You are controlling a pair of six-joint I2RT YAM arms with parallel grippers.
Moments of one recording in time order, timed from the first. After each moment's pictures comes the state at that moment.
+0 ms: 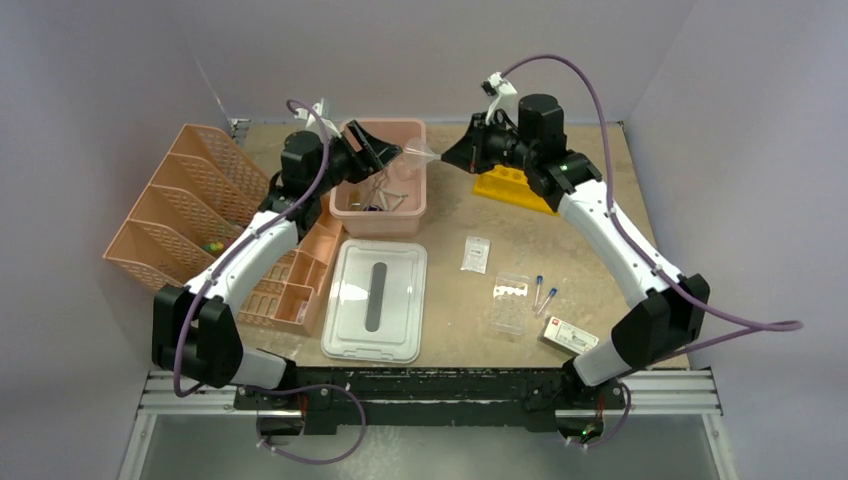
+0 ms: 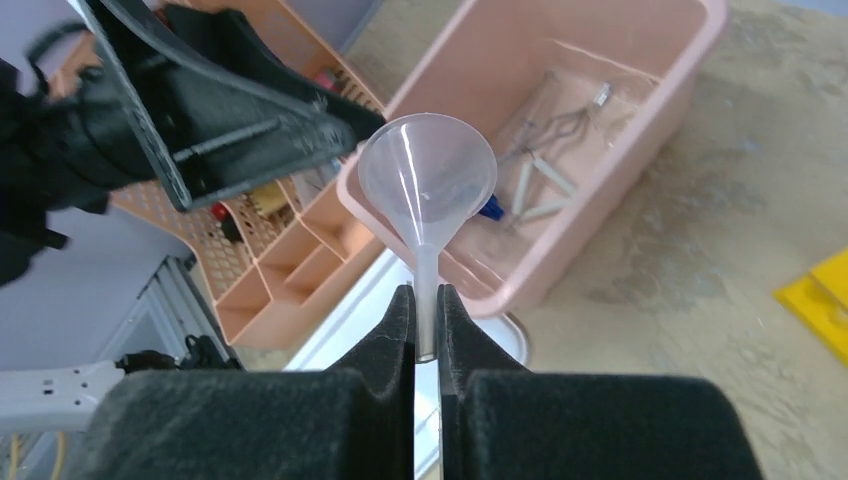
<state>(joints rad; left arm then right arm) -0.31 1.41 1.13 0.10 0.27 -0.77 0.43 1.49 1.50 -0.36 -0.42 0.33</state>
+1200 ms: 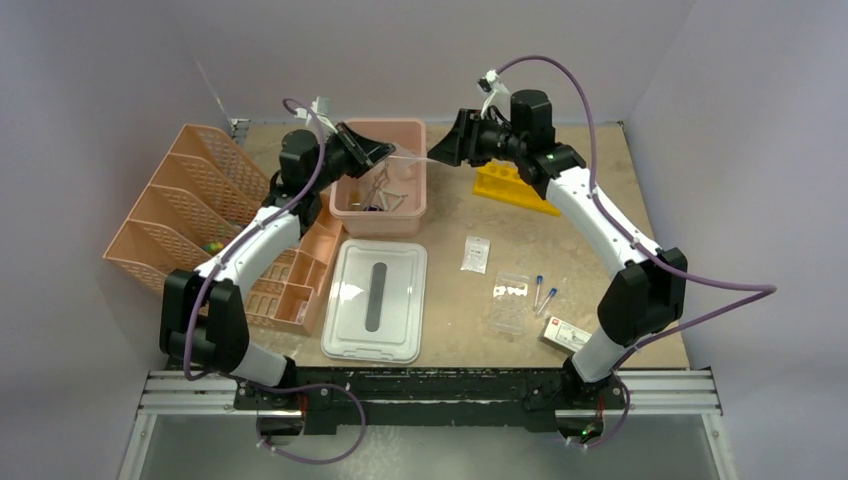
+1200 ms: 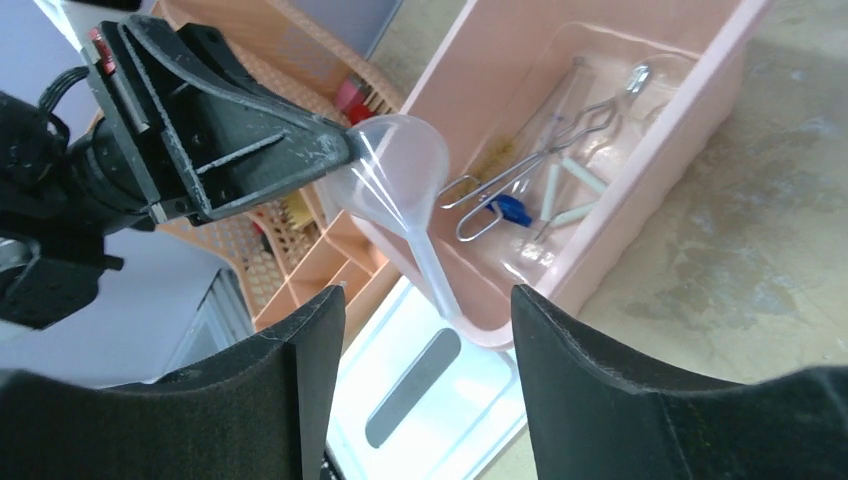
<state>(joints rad) -0.28 1.48 1.08 0.35 0.42 -0.97 0.39 1.65 1.55 -0.26 -0.56 0.47</state>
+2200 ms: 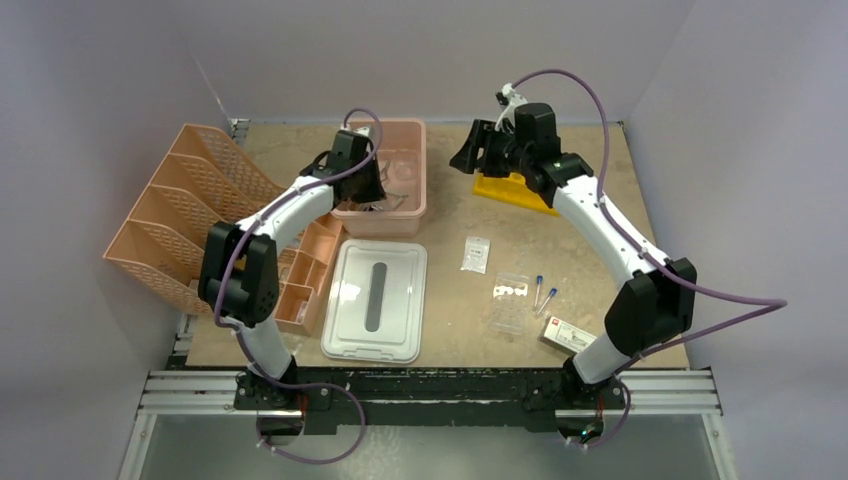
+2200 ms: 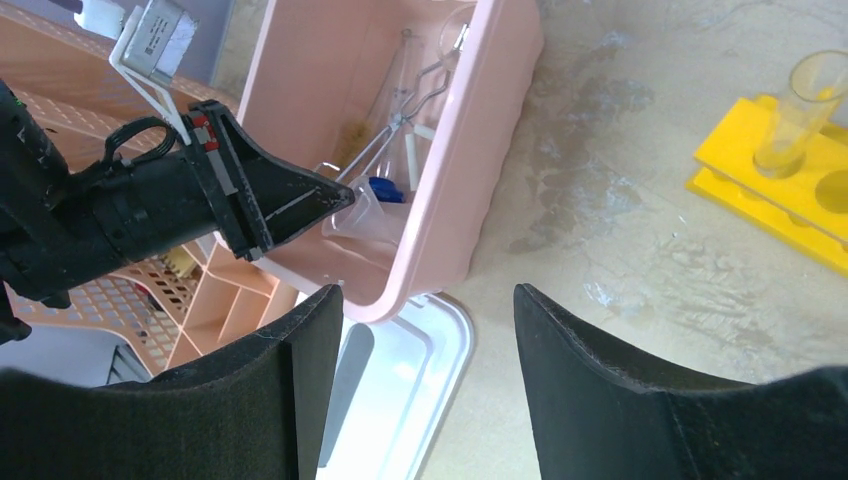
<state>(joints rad) -0.36 1.77 1.37 -0.38 0.05 -0.46 0.37 1.59 1.48 -0.39 -0.25 0.47</state>
